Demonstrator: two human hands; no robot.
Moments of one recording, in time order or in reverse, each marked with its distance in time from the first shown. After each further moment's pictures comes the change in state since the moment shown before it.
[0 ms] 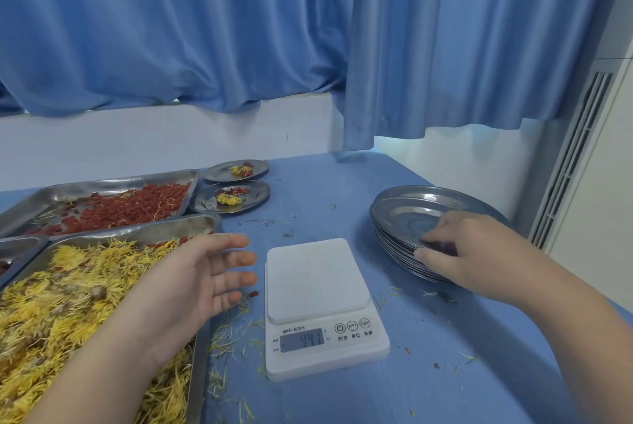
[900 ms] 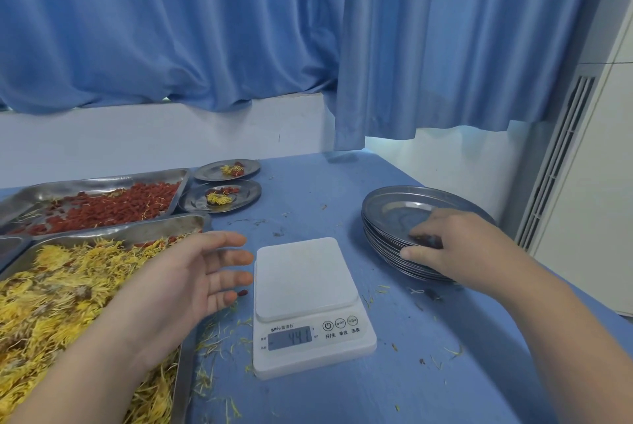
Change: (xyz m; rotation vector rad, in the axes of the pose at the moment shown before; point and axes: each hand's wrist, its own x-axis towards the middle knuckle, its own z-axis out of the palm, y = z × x) left_hand -0.012 0.003 0.011 0.012 -0.059 0.021; right_hand 0.007 0.009 0.005 0.026 -0.001 0.052
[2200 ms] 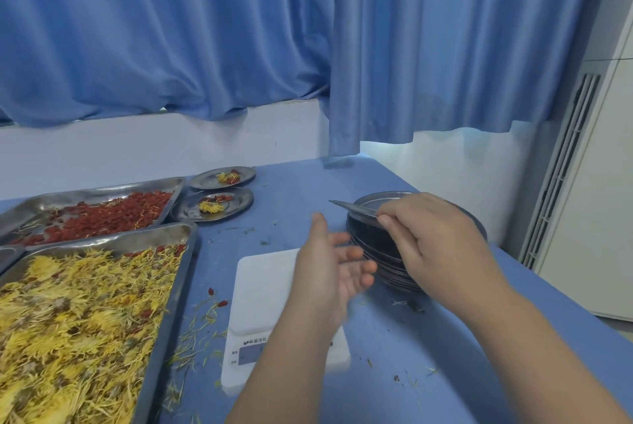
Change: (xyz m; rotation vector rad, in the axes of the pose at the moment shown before) left_hand 0.060 -0.049 0.165 -0.279 0.048 -0.136; right_hand -0.004 -0.014 -0.001 0.144 0.607 -0.387
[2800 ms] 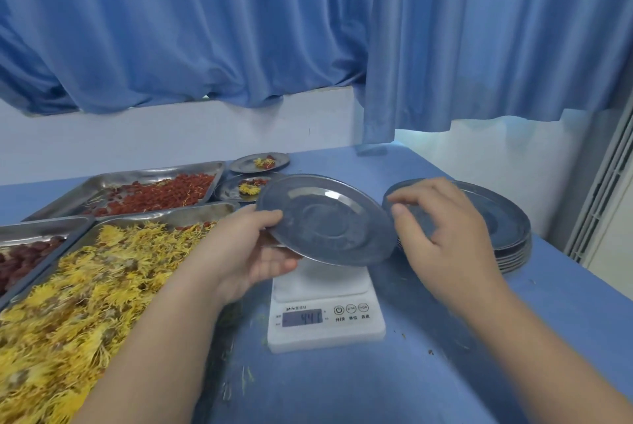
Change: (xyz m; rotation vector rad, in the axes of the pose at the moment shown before) left_hand -0.049 0.078 -0.102 0.268 0.078 0.055; right_hand -0.008 -0.036 0.022 0.346 0.085 0.230
